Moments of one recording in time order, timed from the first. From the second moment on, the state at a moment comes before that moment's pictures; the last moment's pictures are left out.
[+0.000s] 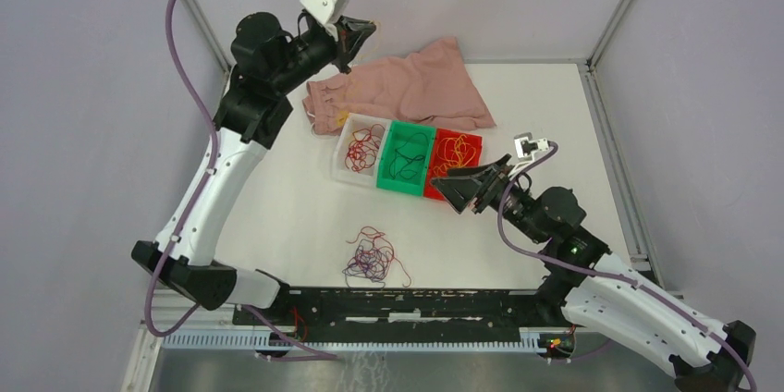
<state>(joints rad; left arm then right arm) -0.44 1.37 1.70 -0.20 0.38 0.15 0.81 0.64 0.54 0.26 -0.04 0.77</state>
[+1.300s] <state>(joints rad) -0.64 1.61 2.01 -0.18 0.48 0.14 0.80 0.59 0.56 -0.07 0.41 0.69</state>
